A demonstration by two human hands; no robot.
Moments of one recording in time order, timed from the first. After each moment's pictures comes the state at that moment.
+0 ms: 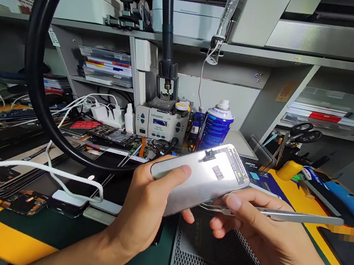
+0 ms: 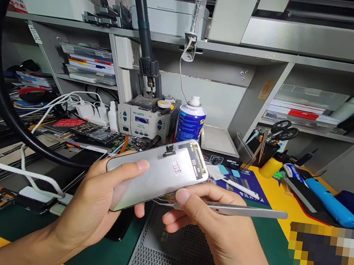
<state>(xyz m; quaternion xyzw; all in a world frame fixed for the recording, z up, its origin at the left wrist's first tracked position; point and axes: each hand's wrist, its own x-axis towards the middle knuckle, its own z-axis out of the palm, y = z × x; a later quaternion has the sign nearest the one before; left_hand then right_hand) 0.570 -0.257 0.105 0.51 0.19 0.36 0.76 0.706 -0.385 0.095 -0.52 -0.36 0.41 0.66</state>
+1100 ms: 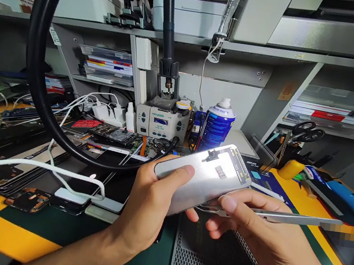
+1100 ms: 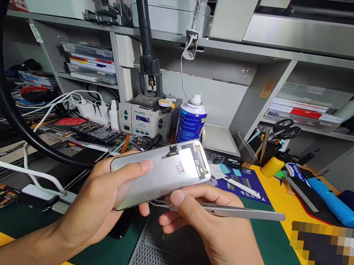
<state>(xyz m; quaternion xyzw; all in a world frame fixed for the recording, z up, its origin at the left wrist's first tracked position) 0.569 -0.259 0.105 0.51 0.18 0.35 0.76 0.703 -0.382 0.091 -0.54 -0.37 0.41 0.64</state>
